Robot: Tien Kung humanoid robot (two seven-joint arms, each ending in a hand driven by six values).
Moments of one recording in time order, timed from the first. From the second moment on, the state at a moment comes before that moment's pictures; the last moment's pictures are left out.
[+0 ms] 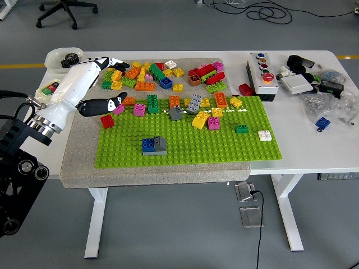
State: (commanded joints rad) left arm -0.35 0.24 -1.34 -1.46 2.04 0.04 -0.23; right arm 0.12 -0.08 1.65 0.18 -2.07 0.06 -0.10
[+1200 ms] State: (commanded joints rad) left arm -0.34 0.24 -1.35 -1.46 2.06 0.03 -0.22; right arm 0.10 -0.08 1.66 0.18 -2.07 0.06 -0.10
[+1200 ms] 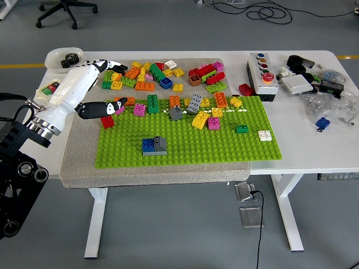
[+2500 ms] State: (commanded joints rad) left arm -0.42 0.27 -1.30 -1.38 2.01 0.03 -0.22; right arm 0.08 -0.07 1.68 0.18 -2.01 0.04 -0.10
